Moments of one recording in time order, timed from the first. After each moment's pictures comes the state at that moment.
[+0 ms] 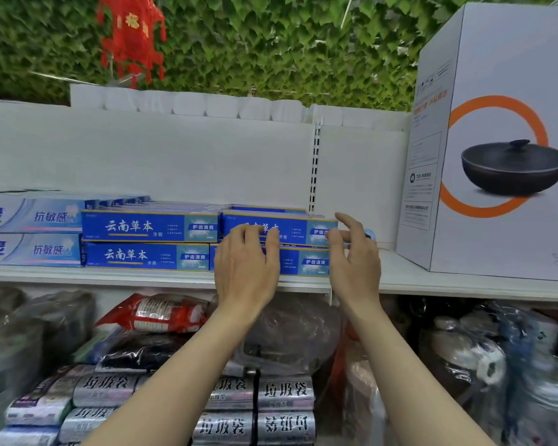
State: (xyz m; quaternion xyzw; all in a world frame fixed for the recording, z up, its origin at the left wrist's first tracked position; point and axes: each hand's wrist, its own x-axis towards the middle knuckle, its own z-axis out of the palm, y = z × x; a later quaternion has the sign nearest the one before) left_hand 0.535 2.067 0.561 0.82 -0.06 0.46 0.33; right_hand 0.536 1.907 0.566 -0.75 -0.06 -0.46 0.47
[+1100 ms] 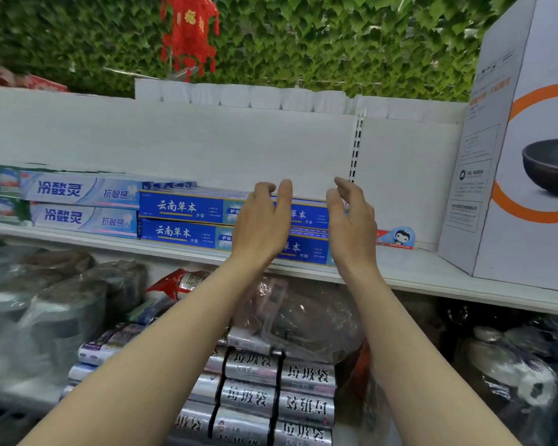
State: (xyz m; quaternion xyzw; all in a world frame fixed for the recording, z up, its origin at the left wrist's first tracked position) left_hand 0.511 2.087 0.612 0.80 -0.03 0.40 0.44; right_hand 0.527 1.955 0.606 -0.73 -0.16 -0.40 0.53
